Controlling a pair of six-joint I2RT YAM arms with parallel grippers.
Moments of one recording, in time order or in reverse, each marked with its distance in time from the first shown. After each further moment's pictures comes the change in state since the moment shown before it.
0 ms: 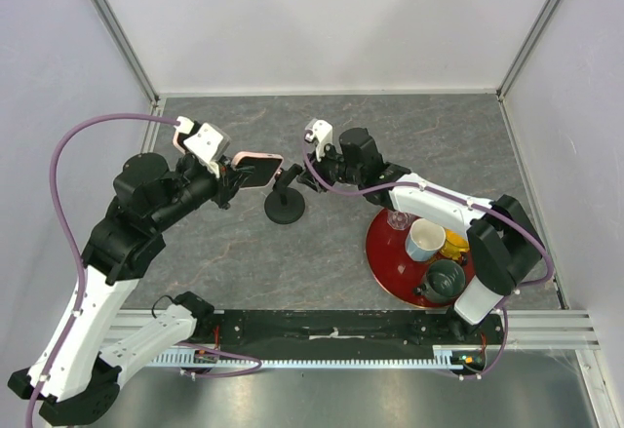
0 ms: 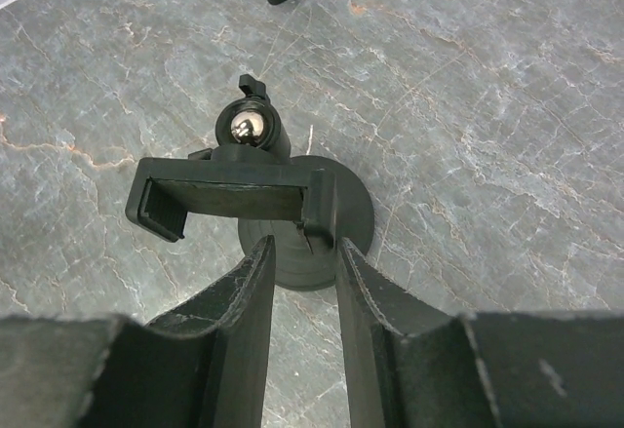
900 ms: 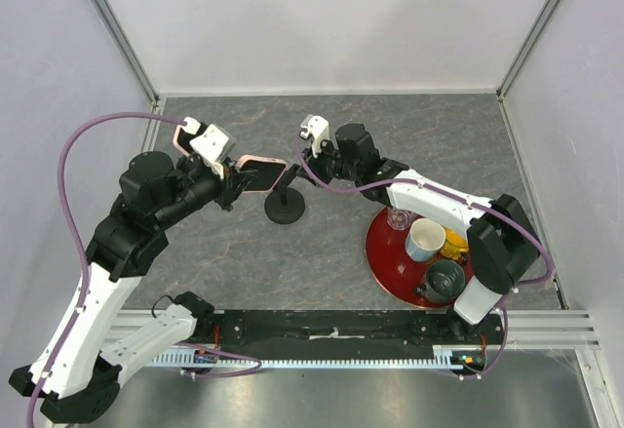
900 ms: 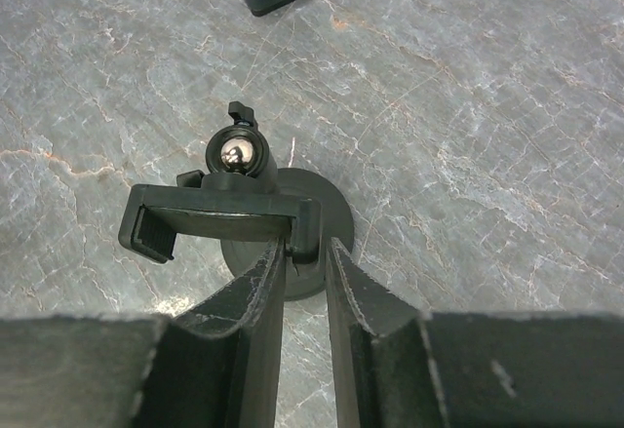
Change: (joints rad) left arm 0.000 0.007 -0.014 -0.016 0.033 0.000; right arm 0.011 0.013 0.063 -0.054 0.048 -0.053
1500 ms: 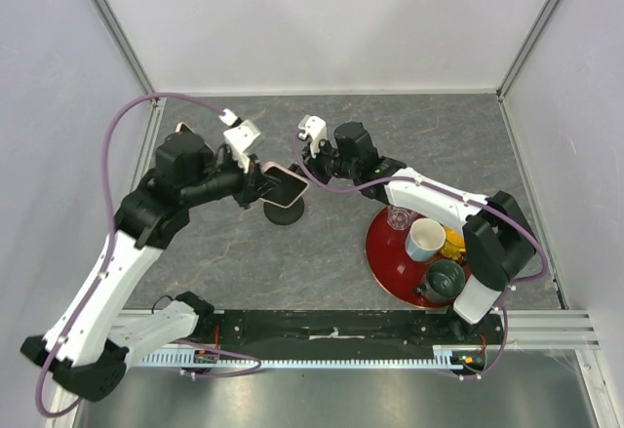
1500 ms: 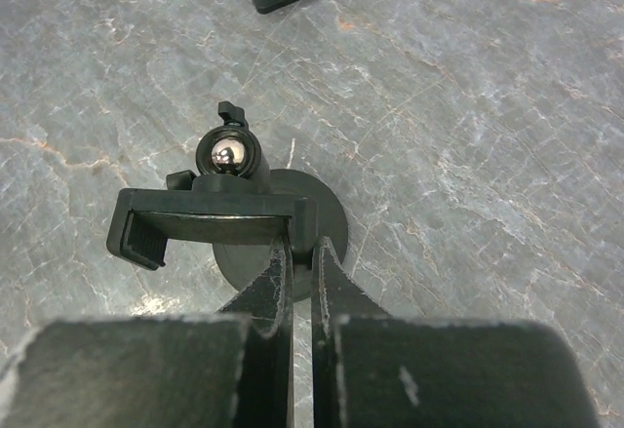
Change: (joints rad) left arm 0.000 0.115 0.016 -0.043 0.143 0.000; right arm 0.000 0.026 0.018 0.003 -0.018 -0.036
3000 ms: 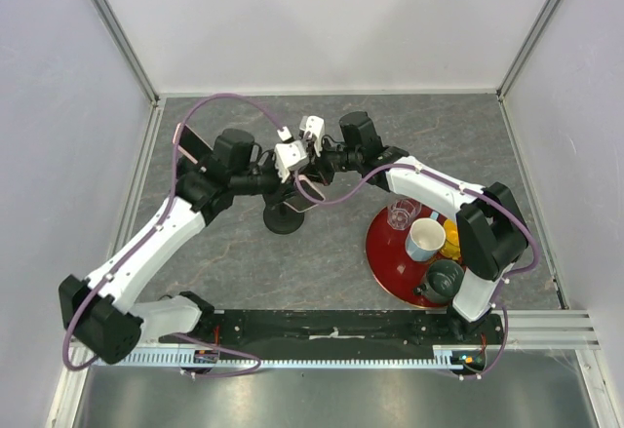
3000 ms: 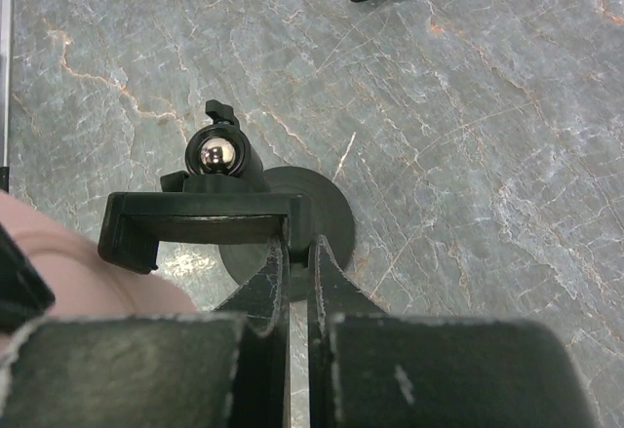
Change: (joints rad) left arm -0.024 0.307 -0.129 0.173 0.205 0.327; right arm -0.085 0.069 0.076 -0.093 -0.351 -0.121
